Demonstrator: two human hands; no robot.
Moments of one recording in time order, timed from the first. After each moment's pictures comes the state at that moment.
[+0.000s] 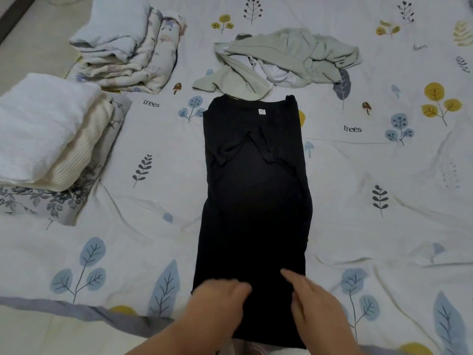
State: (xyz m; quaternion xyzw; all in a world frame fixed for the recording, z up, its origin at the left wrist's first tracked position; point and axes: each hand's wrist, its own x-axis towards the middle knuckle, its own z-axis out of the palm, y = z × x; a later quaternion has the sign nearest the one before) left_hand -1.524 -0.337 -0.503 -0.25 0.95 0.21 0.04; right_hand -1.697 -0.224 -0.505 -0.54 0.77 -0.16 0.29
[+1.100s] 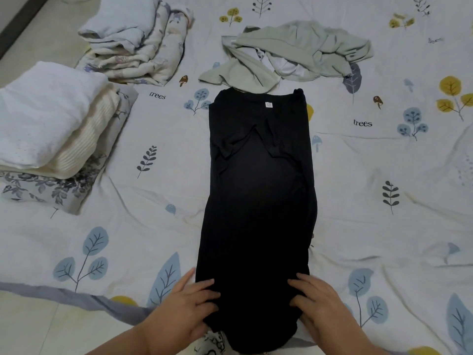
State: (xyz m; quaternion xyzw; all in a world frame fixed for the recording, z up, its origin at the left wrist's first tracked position) left_hand -1.450 -0.345 -0.543 -0.19 0.95 0.23 0.10; right_hand -1.720 -0.199 -0.555 -0.70 0.68 -0.16 0.17
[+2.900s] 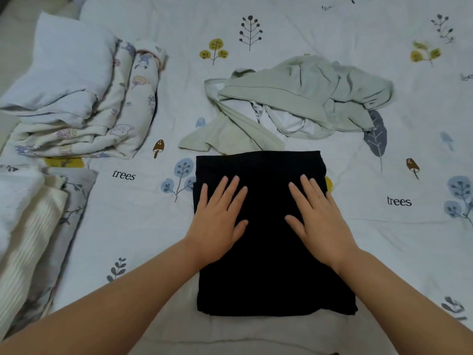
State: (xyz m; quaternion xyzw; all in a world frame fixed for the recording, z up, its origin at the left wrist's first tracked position) left_hand -1.670 -0.648 -0.551 -0.29 0.95 0.11 0.07; right_hand -1.858 -0.524 -0.553 -0.57 0.80 -0.04 0.19
